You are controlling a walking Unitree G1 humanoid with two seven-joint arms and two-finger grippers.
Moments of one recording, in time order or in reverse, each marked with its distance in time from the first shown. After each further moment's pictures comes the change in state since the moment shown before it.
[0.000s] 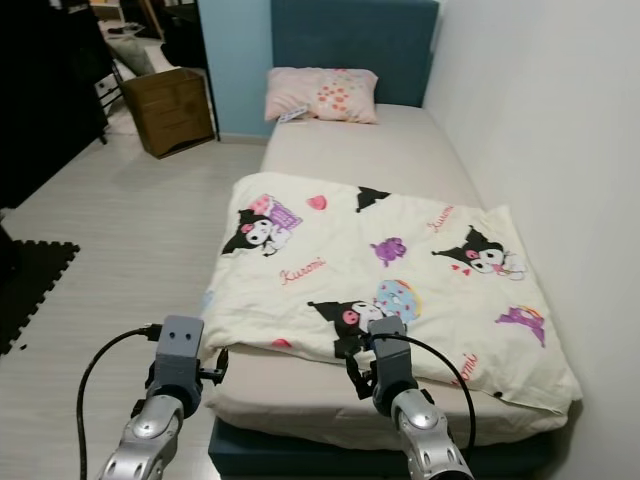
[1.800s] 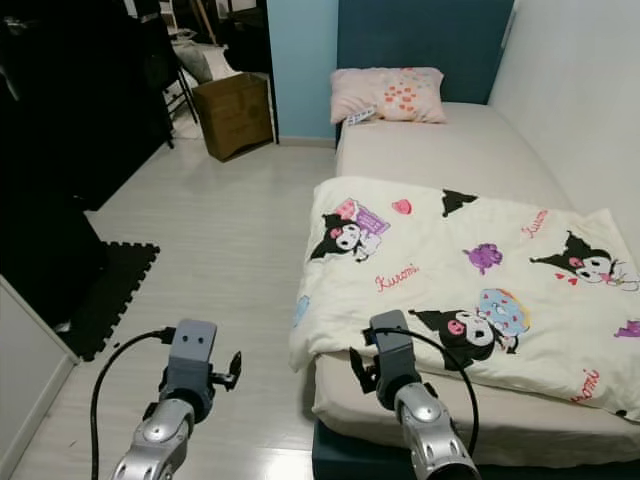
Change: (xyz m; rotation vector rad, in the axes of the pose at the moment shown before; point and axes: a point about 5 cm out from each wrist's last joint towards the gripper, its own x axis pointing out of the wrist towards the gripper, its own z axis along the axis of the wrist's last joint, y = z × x) left arm -0.005 -0.017 -0.002 -0.016 0.020 -0.059; right arm 0.001 -0.004 0.003 -0.019 0.004 -0.001
